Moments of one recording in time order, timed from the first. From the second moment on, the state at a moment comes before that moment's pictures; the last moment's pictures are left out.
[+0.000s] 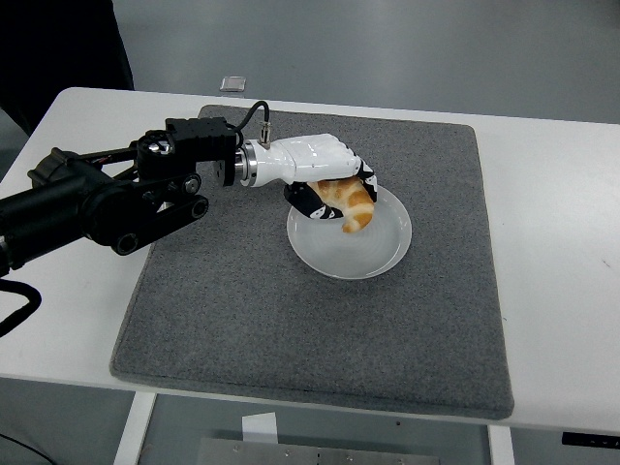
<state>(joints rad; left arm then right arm) -1.08 0.28 -0.28 -0.92 1.71 -0.01 -0.47 0.04 0.00 -0.08 0.10 0.06 0.04 -0.04</state>
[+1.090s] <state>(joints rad) -1.01 0.18 -0.19 -0.80 1.71 0.13 -0.47 0.04 0.00 -0.08 0.10 0.06 0.04 -0.04</state>
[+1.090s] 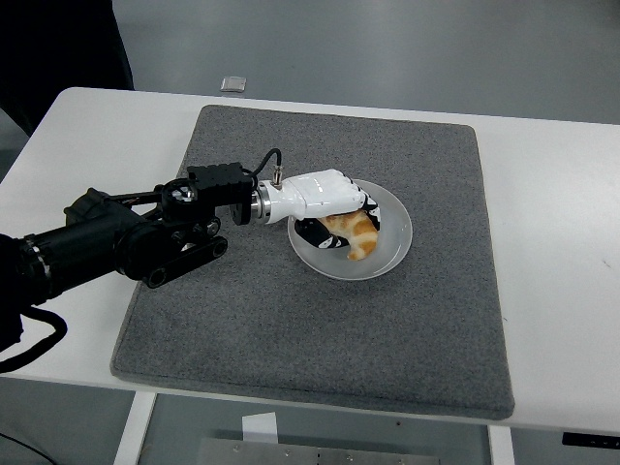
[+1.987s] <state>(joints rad) -1.14 0.31 -0.21 -0.88 1.09 -0.01 -0.47 0.04 0.00 -0.08 0.10 0.06 0.04 -0.04</state>
